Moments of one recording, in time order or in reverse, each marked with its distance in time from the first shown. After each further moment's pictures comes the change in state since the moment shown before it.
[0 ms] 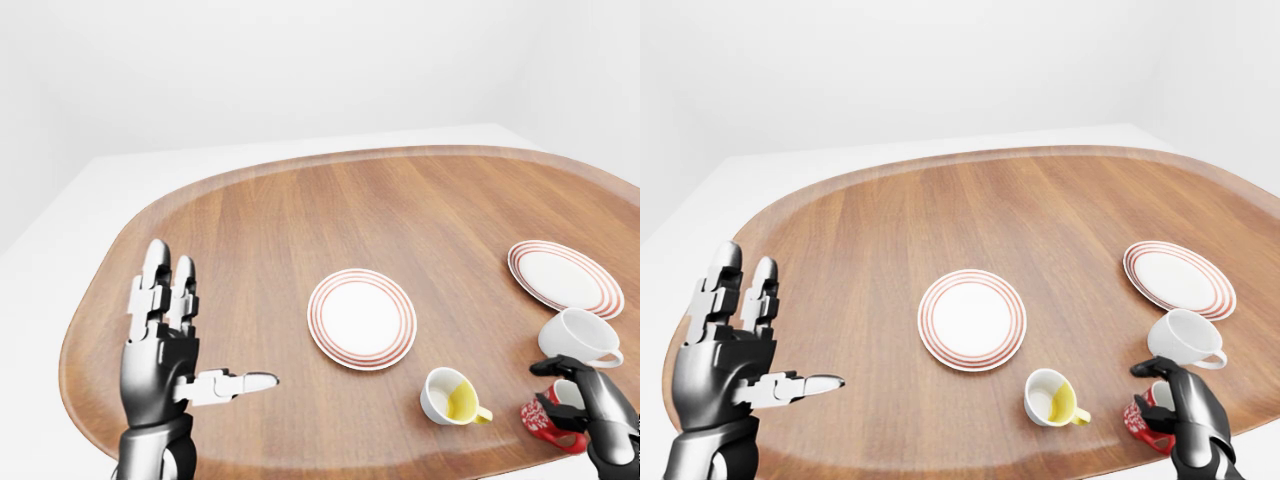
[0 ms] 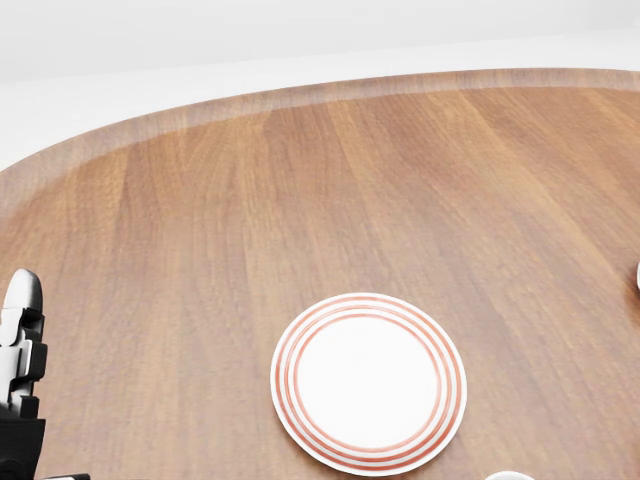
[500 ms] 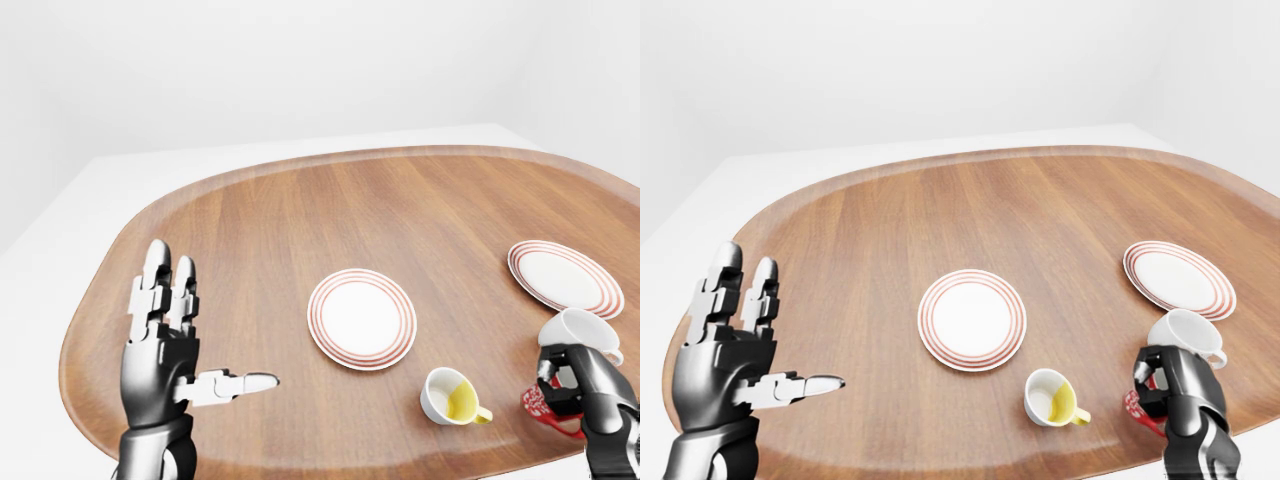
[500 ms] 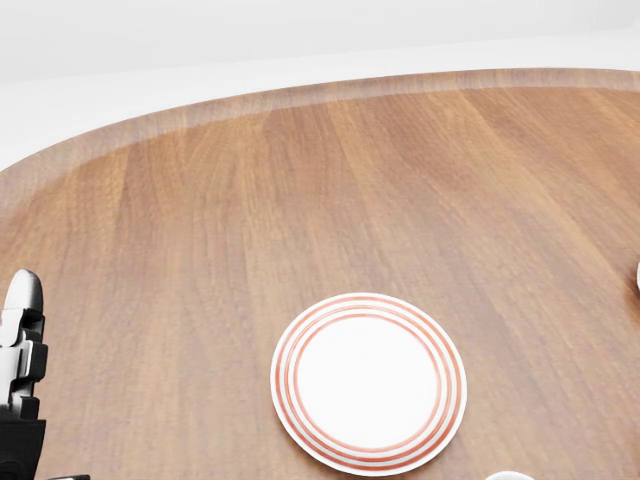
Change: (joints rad) left arm 0.004 -0.001 -0.003 -0.003 0.002 0.000 0.000; right arm -0.040 0.000 0.032 -0.115 -0.107 0.134 0.059
